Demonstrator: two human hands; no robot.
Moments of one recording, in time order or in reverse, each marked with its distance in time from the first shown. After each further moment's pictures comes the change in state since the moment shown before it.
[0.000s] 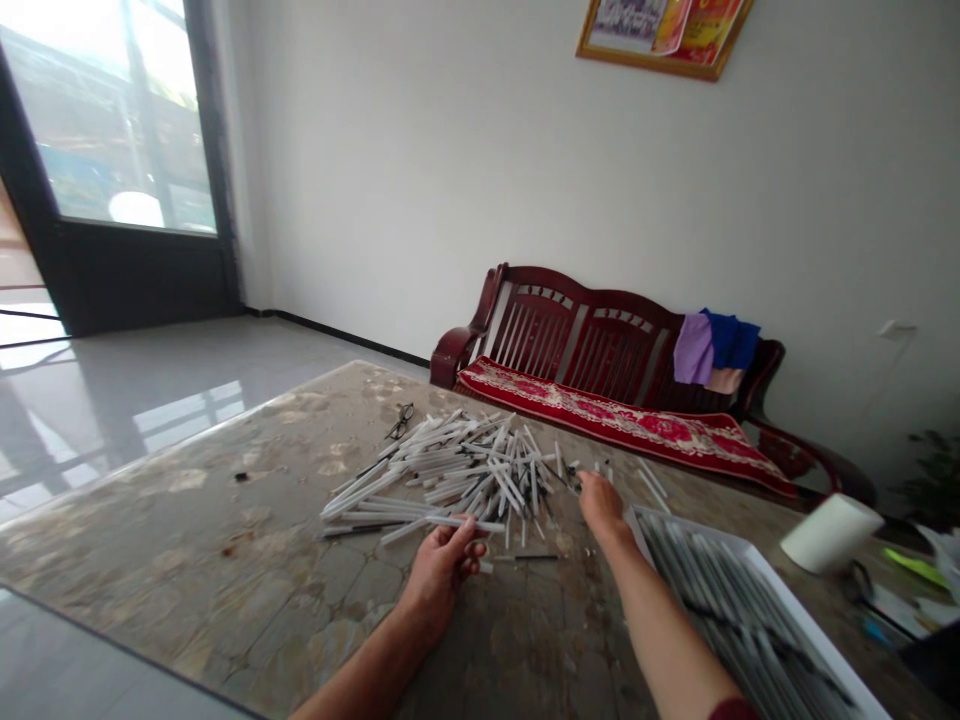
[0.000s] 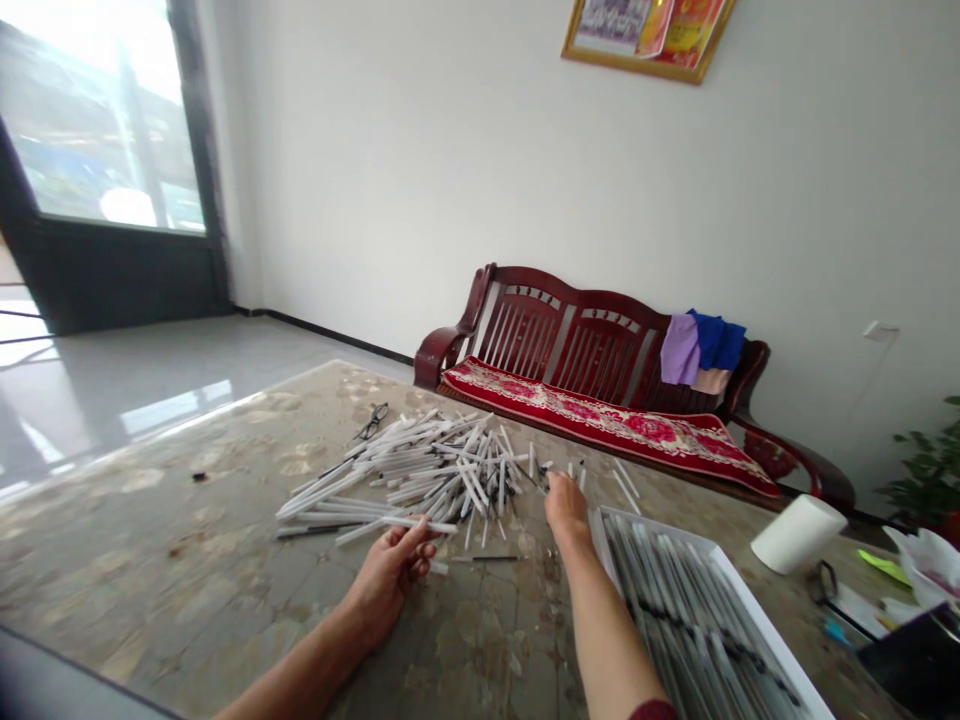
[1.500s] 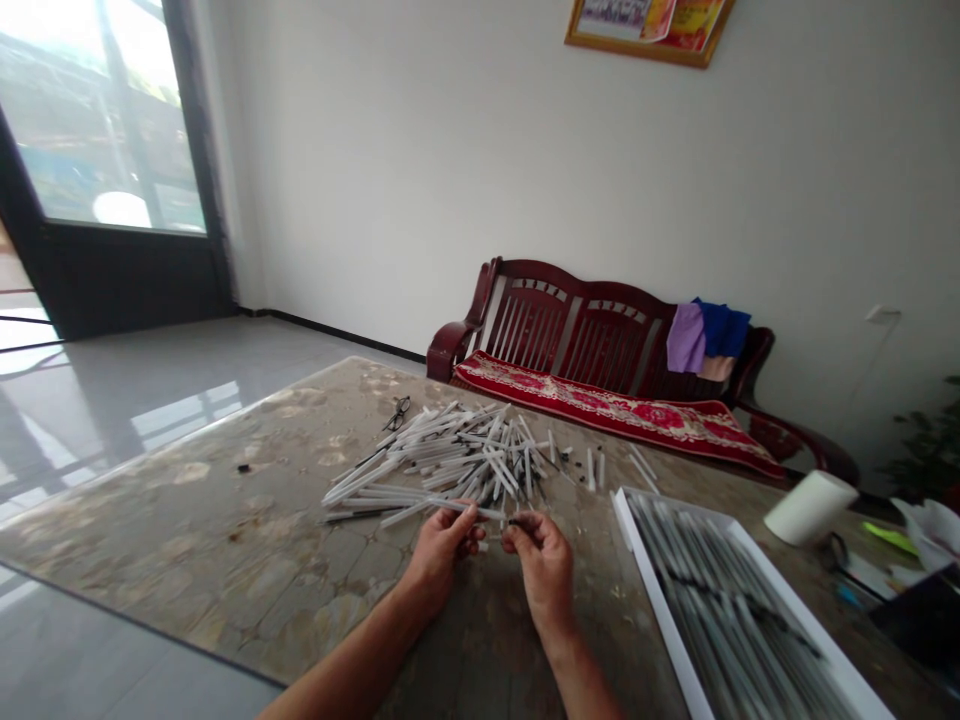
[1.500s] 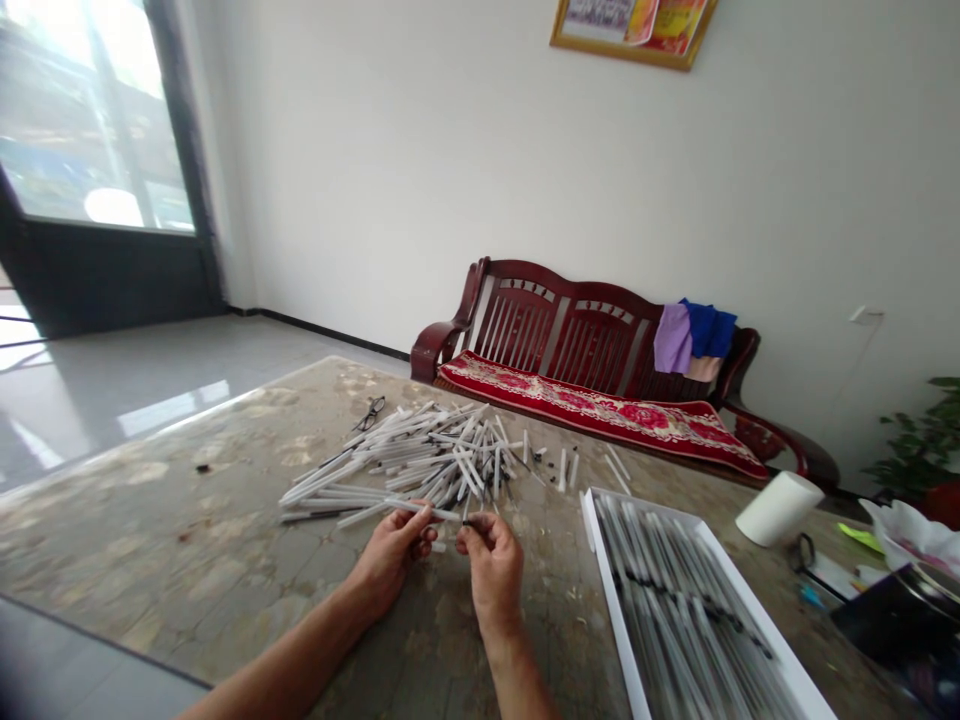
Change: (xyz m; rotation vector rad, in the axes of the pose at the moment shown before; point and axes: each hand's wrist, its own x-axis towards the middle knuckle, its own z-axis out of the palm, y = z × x) left_hand -0.004 0.000 0.005 0.113 -0.092 0.064; right_hand -0.151 -0.107 0.003 1.516 0.147 0.104
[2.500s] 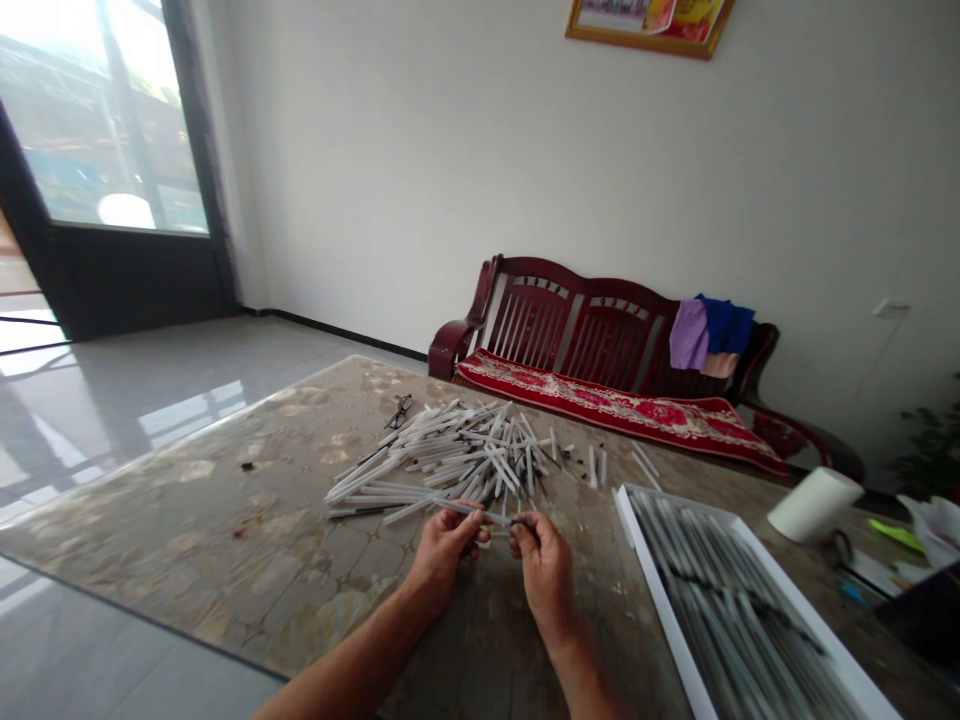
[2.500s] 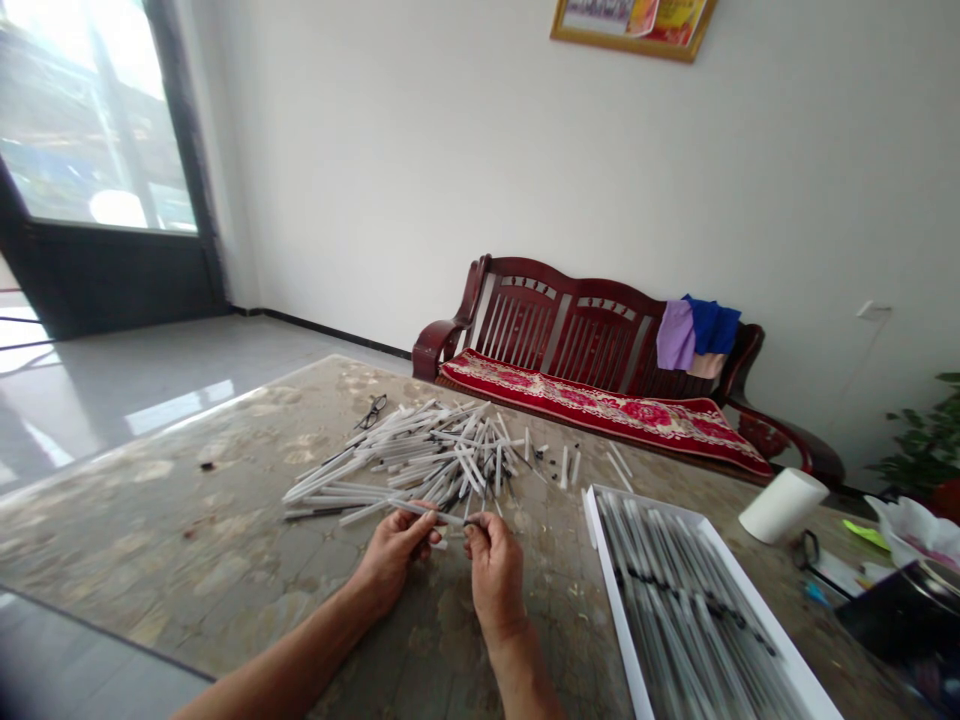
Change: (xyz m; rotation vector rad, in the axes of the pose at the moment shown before) left_hand -0.001 -0.006 -0.001 0.148 -0.016 0.106; right_hand 0.000 0.013 -0.014 -0.397 -0.109 -0.222
